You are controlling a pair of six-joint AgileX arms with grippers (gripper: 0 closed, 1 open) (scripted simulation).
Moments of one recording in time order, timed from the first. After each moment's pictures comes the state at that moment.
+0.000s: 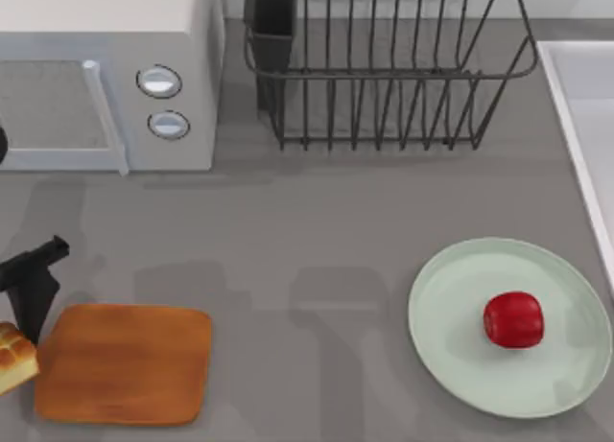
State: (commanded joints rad) left arm 0.02 1.79 1.05 -1.17 0.06 -0.79; right arm 0.00 0.00 0.00 0.00 0.00 0.00
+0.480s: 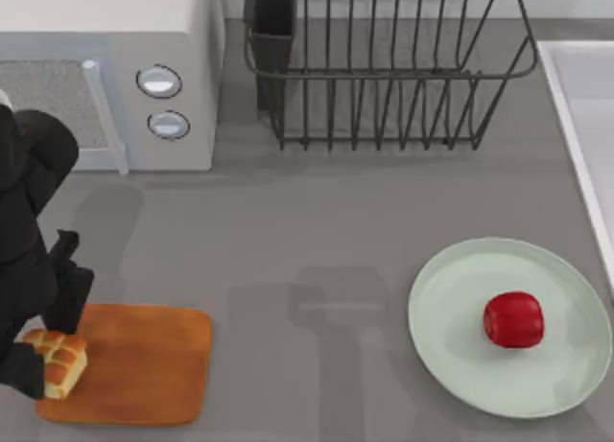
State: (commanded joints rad) left arm -0.18 1.68 0.97 -1.10 0.04 -1.53; right arm 0.00 0.00 0.00 0.00 0.00 0.00
